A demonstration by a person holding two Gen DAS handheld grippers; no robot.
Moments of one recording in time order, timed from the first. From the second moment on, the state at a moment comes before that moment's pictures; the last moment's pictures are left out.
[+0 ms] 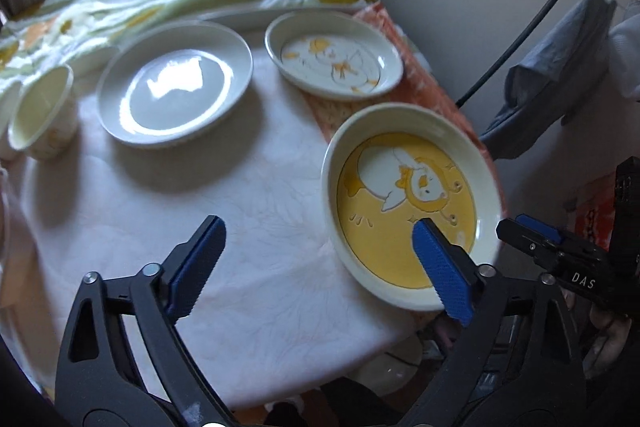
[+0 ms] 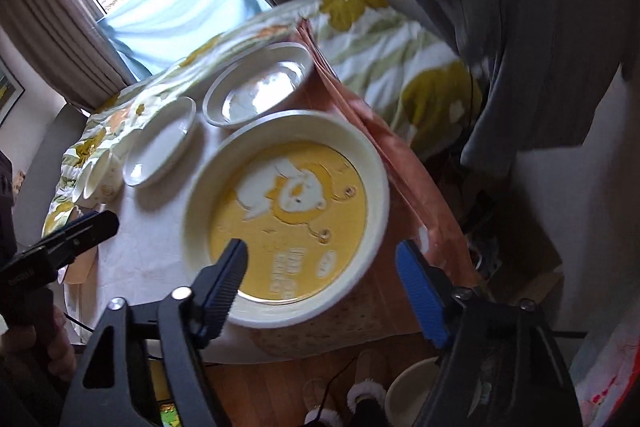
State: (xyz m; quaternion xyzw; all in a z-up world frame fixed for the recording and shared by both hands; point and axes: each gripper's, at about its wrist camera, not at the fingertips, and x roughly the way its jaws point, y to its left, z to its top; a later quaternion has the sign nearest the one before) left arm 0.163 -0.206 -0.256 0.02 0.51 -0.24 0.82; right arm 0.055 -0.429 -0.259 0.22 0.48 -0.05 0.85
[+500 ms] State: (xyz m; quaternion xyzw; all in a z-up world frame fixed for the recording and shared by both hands) left arm 0.201 -0.237 -0.315 0.01 0.59 -0.24 0.77; right arm 0.100 -0.475 -0.296 0.24 0.50 -0.01 0.83
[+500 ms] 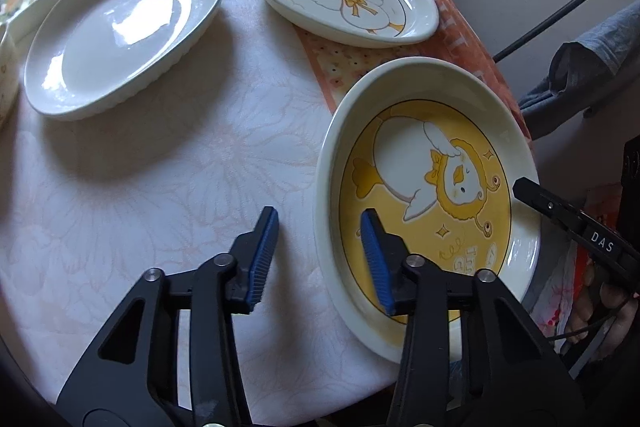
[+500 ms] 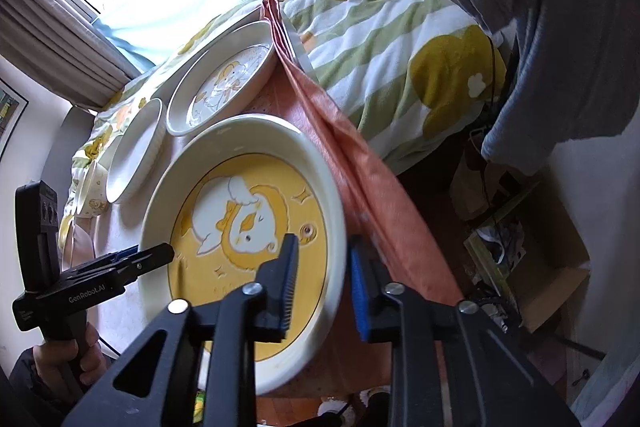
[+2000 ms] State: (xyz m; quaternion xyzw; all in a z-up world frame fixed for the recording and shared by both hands) left arm 0.158 -0.039 -0.228 -0.03 0.54 -0.06 0.84; right arm 0.162 -0.287 -0.250 0.10 0.52 0.16 0.83
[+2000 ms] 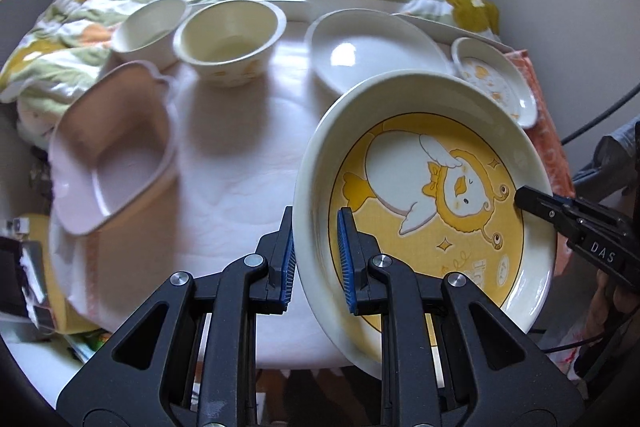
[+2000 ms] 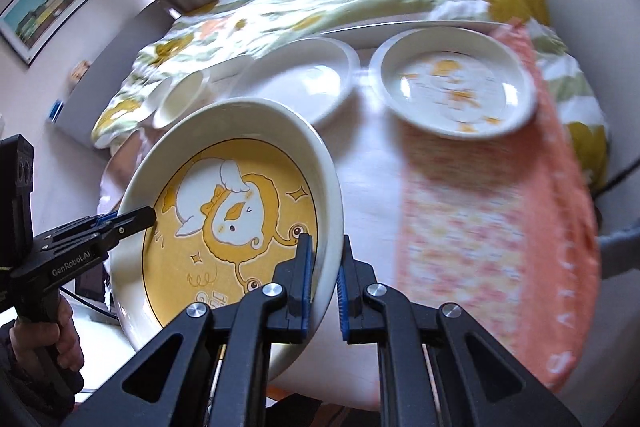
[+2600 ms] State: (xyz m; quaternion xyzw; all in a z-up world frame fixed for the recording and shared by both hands) left arm 0.159 0.046 -0.301 -0.07 0.56 -0.07 0.83; right arm 0.176 -0.191 -0.308 0.09 0.52 0.15 0.83
